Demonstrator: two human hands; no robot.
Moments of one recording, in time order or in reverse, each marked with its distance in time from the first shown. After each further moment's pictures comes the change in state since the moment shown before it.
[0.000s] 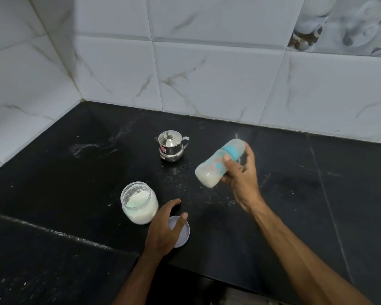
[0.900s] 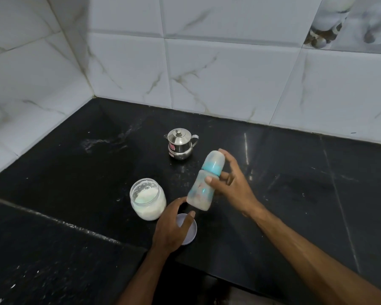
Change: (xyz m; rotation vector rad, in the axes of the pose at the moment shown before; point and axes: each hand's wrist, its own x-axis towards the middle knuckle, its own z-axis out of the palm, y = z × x) left_hand 0.000 0.000 0.001 0.025 0.003 -0.004; right_hand -0.006 0.013 0.011 -0.330 -0.295 0.105
